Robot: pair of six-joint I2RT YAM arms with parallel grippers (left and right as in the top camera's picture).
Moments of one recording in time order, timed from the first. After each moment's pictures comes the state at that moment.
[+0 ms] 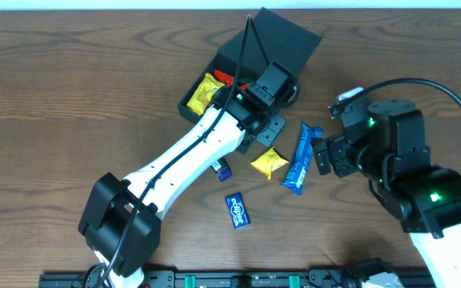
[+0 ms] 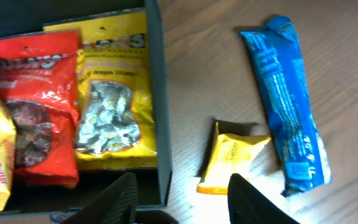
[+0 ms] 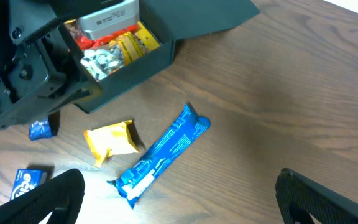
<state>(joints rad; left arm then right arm) -0.75 1.88 1.64 -0.90 -0.02 -0.07 0.29 1.03 1.16 -0.96 0.02 -0.10</state>
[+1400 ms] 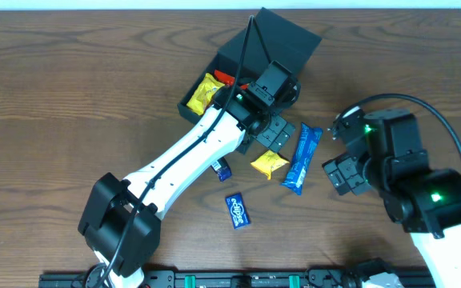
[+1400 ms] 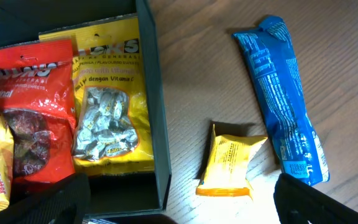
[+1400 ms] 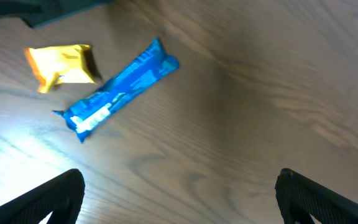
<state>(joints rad) -0.75 1.88 1.64 -0.89 -0.01 -0.04 0.25 1.01 1.16 -1.15 0.11 -0.30</state>
